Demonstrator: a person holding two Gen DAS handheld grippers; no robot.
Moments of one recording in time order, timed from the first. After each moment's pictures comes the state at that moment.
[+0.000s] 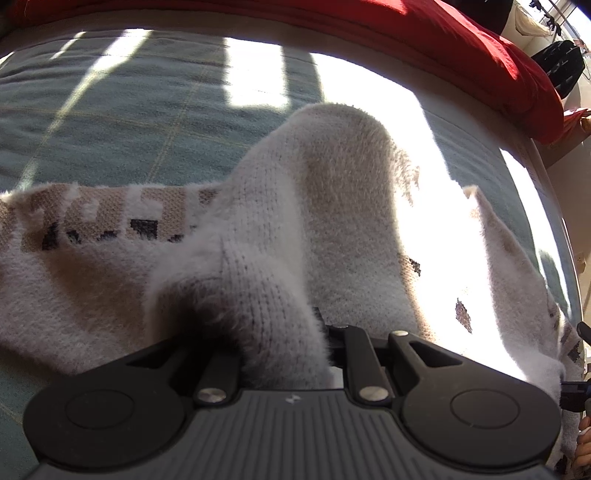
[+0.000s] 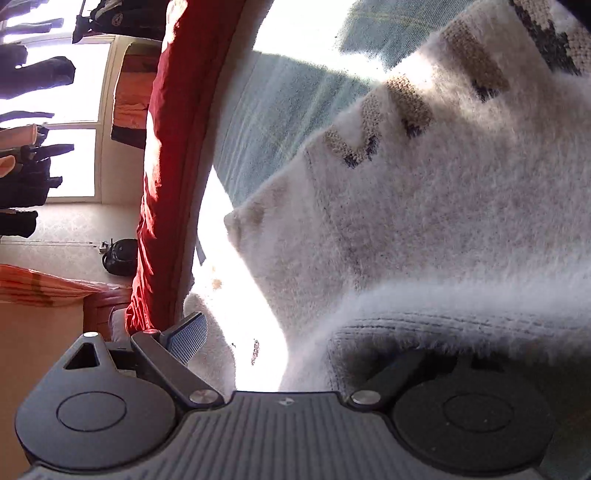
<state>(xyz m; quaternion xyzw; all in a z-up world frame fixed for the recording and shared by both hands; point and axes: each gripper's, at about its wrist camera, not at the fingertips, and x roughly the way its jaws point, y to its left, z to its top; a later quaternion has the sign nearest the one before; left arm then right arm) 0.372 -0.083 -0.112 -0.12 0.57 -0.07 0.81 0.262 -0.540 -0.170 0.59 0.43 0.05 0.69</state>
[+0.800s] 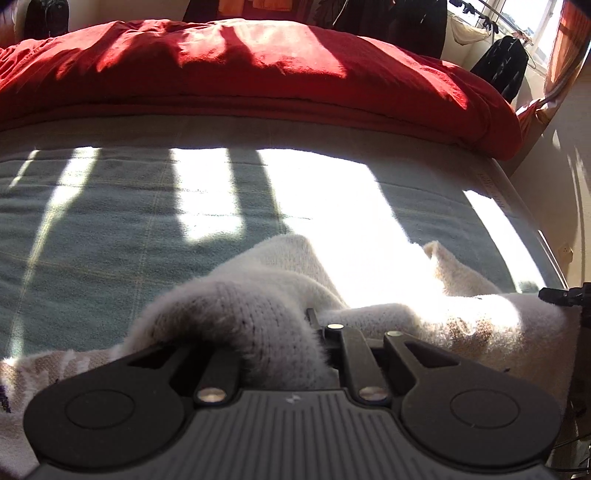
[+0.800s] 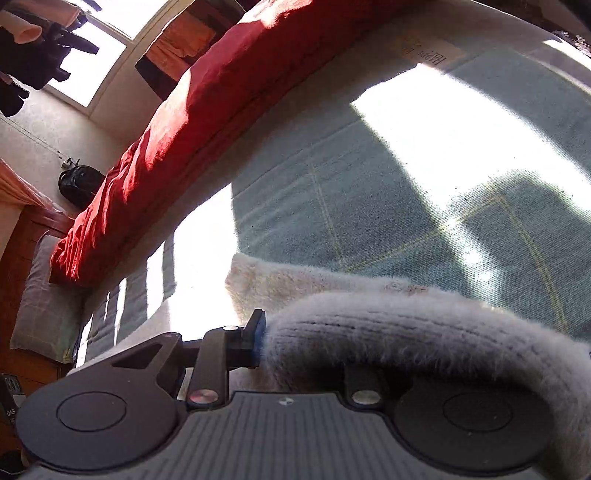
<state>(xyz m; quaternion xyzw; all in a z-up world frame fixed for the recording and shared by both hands) 0.437 -0.099 -0.060 -0.05 0.46 -0.13 0.88 0.378 -0.557 -0.089 0.34 0.44 0.05 0.83</state>
